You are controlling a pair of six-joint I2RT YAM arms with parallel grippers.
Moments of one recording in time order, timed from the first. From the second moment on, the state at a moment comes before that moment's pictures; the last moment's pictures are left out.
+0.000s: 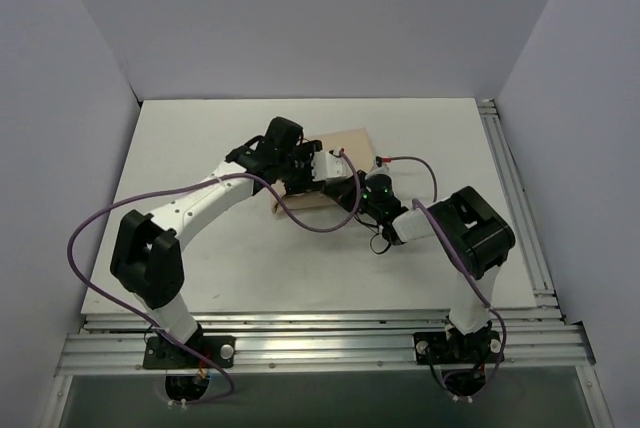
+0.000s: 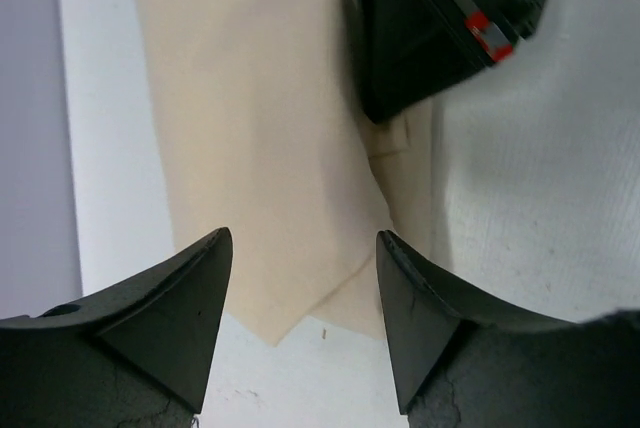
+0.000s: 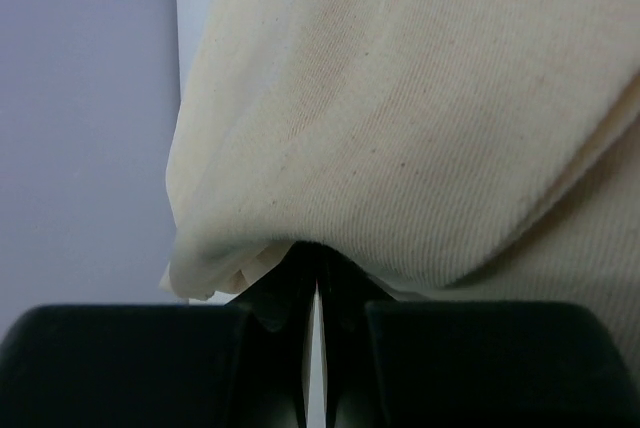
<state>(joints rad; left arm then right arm) -0.63 1.71 1.43 -0.53 0.21 0.92 0.52 1.89 0.71 0.85 -0.12 1.15</state>
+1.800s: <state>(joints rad) -0.68 1.89 1.39 -0.23 -0.03 0.81 0.51 2.05 0.85 1.00 -0.04 1.28</state>
